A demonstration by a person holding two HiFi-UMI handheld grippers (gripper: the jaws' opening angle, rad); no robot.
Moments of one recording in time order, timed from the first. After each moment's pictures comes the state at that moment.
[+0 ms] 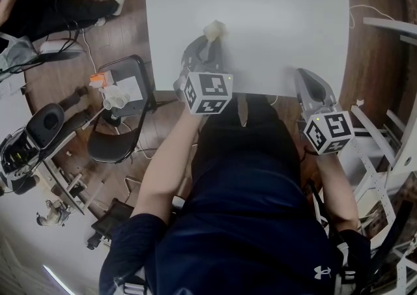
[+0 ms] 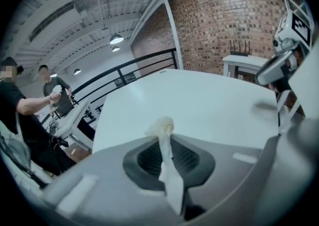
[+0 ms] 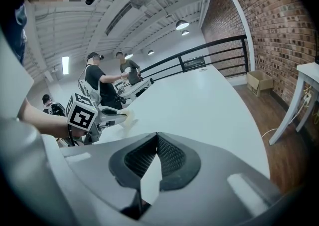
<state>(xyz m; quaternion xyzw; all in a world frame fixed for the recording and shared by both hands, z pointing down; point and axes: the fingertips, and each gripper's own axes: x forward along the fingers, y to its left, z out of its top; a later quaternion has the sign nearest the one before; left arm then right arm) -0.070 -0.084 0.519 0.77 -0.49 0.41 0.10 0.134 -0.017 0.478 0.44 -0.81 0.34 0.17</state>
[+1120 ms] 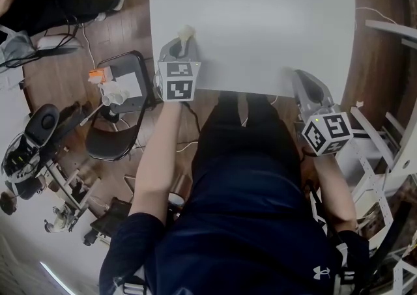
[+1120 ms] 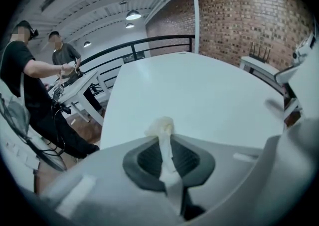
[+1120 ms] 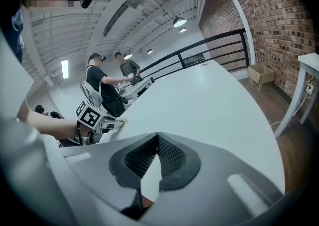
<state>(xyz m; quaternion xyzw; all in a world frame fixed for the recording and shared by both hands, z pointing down) -0.166 -0.073 0.556 0.71 -0.52 0.42 0.23 0.117 -0.015 0.482 0.43 -0.81 0.37 0.16</state>
